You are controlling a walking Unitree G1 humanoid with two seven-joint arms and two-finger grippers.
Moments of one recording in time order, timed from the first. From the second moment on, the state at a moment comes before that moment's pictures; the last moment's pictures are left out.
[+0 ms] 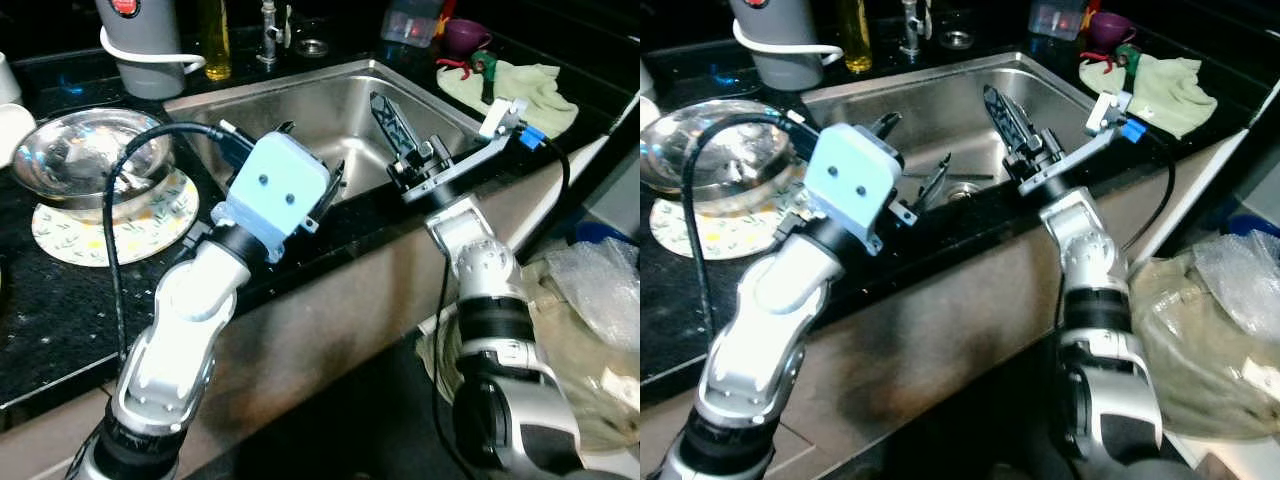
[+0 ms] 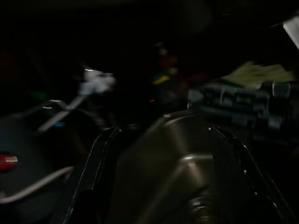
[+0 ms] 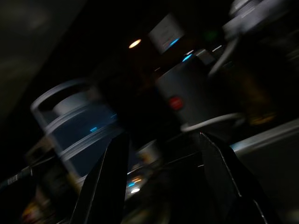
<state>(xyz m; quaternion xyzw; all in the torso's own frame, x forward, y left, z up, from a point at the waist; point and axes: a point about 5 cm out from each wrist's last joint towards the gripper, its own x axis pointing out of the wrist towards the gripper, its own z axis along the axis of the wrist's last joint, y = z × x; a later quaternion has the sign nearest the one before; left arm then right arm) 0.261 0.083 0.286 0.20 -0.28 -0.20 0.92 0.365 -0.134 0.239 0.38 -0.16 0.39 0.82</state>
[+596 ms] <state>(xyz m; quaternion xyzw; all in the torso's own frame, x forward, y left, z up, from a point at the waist) 0.251 0.078 0.313 0.23 -0.32 -0.21 0.90 0.364 -0.138 0.235 0.38 -0.16 0.38 0.83</state>
